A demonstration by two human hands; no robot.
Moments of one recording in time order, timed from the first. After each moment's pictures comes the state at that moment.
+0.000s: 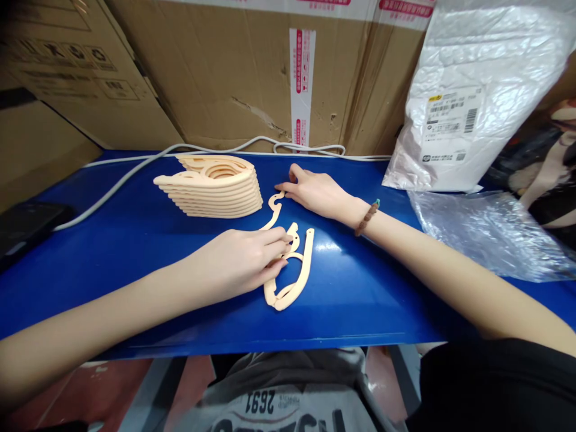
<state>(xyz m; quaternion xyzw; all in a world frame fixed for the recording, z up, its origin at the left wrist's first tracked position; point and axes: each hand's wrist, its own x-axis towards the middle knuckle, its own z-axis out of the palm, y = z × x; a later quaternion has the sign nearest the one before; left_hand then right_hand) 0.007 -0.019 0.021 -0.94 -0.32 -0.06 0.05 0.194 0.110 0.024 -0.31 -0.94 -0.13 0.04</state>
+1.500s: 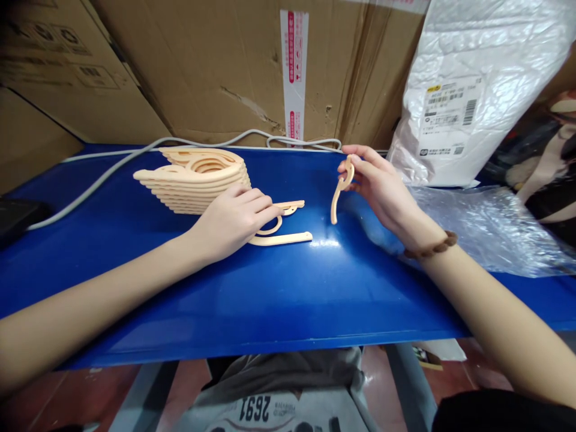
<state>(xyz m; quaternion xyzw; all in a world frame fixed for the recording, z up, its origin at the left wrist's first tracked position) -0.003 0.034 0.001 -0.90 -0.26 -0.20 0.29 0.265 0.077 0.039 -0.42 -0.59 0.49 0.49</state>
